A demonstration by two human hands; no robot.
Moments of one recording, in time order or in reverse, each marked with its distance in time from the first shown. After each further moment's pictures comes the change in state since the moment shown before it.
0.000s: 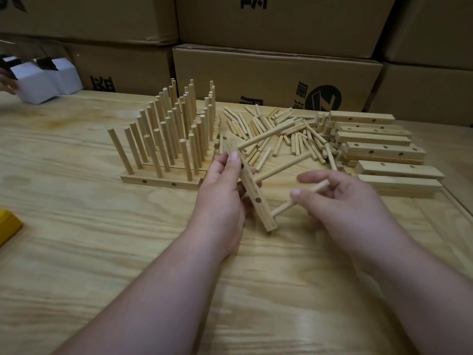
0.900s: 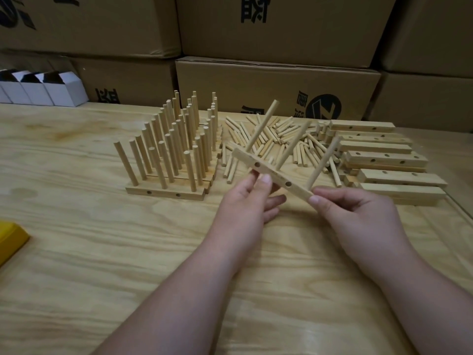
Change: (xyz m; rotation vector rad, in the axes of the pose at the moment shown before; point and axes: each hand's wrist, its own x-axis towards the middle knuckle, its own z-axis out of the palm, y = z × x) left_hand -0.005 -0.008 0.004 0.292 -0.178 -0.004; right_hand 0.014 0.026 -0.006 -0.028 0.198 -0.183
